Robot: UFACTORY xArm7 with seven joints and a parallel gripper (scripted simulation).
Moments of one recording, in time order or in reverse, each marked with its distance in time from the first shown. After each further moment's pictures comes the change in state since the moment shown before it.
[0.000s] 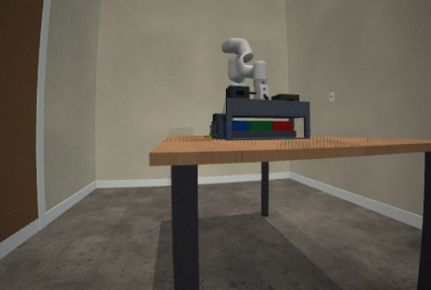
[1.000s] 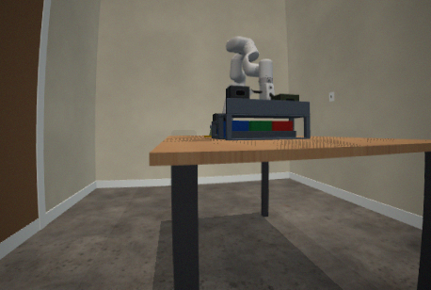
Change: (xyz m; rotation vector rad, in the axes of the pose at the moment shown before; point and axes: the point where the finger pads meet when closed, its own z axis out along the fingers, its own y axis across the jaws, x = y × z) arm -0.018 -0.034 -0.001 -0.002 0.000 -0.002
